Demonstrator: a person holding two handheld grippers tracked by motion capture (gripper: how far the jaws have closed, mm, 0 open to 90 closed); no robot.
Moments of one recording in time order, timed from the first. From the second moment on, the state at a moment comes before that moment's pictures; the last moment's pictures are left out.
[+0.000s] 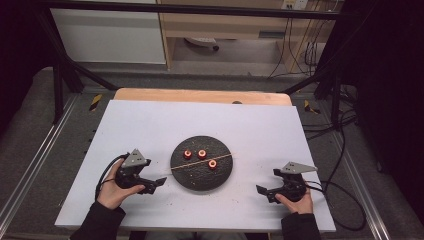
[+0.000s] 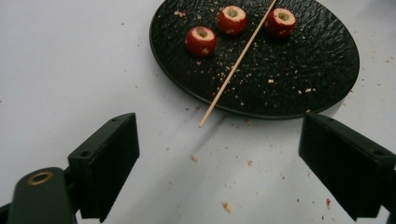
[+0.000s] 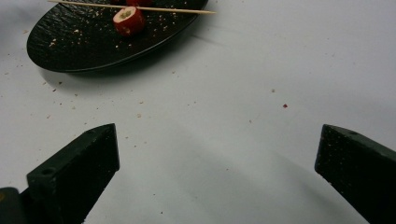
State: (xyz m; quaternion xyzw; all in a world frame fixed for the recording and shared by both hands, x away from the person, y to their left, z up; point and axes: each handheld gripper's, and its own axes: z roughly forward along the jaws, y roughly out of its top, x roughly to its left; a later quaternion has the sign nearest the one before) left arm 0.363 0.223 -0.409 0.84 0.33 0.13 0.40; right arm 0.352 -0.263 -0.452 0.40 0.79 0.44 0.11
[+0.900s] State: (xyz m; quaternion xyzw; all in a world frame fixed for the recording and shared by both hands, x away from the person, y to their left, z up) left arm 0.393 0.174 -0.406 0.87 0.31 0.13 0.36; right arm 0.352 -0.262 -0.453 0.40 0.80 0.44 0.11
